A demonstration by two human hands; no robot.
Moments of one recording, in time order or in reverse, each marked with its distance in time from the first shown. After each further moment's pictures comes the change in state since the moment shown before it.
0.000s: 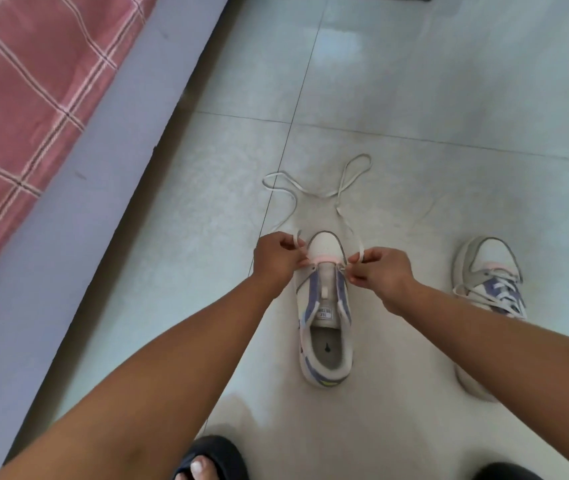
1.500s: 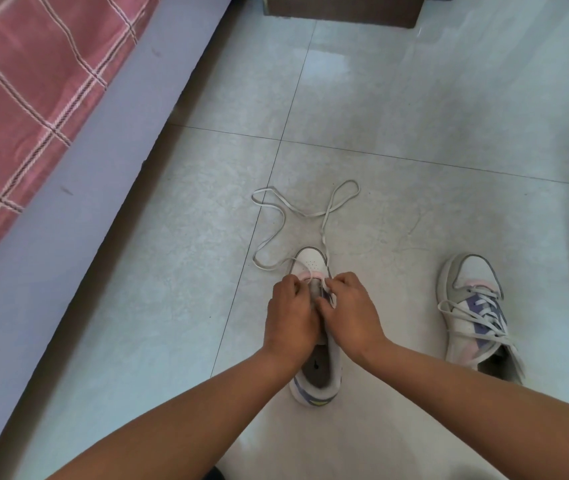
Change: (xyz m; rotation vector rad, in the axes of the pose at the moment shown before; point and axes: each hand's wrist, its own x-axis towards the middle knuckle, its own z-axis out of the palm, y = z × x) left_hand -0.049 -0.042 0.031 0.859 0.068 0.506; right_hand -0.038 0.021 0.021 -0.773 0.056 -0.568
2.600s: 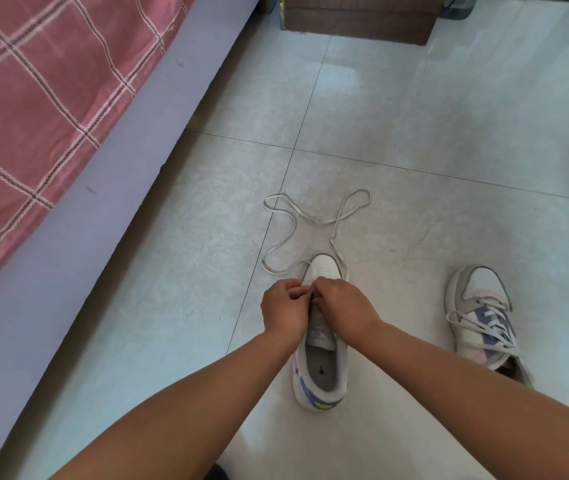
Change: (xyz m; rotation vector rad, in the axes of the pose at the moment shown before) left_hand 0.017 -0.006 -0.014 -0.752 0.069 -0.648; right_hand 0.025 -0.013 0.001 -0.476 -0.302 -0.294
